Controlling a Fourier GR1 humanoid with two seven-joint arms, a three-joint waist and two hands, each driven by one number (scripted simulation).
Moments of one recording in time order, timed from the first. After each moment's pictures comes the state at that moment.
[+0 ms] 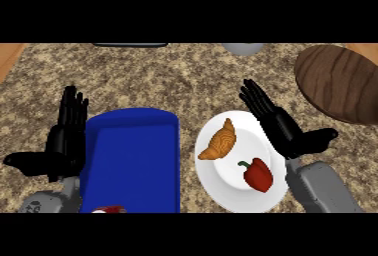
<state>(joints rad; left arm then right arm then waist) -0.10 0.26 -0.17 -1.59 0.26 0.46 -0.10 -0.32 -0.25 0.29 -1.37 -0.37 0.10 -0.17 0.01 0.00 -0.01</state>
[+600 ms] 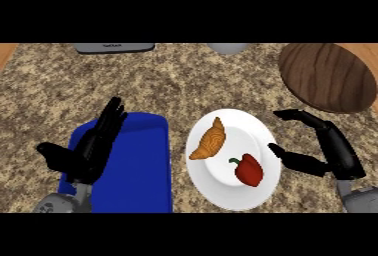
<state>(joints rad) -0.10 0.28 -0.29 -1.57 0.36 0.21 0.04 -0.13 -0.51 0.27 -1.57 0.01 -0.15 -0.13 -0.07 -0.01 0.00</state>
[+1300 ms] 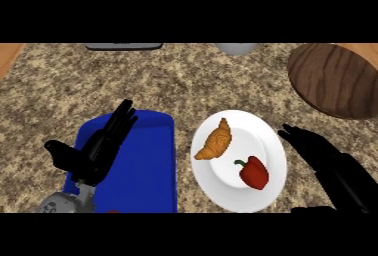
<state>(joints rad) -0.11 0.28 -0.31 -1.57 0.39 0.12 0.07 -0.01 -0.77 0.47 -2.05 0.52 -0.05 0.40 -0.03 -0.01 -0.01</state>
